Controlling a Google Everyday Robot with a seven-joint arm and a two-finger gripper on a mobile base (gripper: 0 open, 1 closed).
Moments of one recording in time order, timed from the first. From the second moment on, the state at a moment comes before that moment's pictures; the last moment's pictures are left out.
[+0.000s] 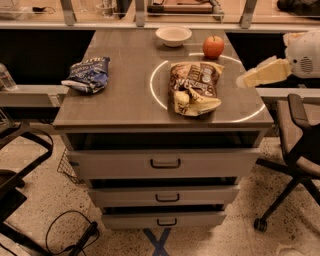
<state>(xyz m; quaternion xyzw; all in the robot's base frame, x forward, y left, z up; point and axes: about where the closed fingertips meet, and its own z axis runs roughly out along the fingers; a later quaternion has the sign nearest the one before) 0.612 -0.251 0.967 -0.37 0.78 0.07 0.50</state>
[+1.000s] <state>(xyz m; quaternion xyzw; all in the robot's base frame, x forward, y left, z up) 0.671 -0.267 0.990 -0.28 0.74 0.04 0.61</state>
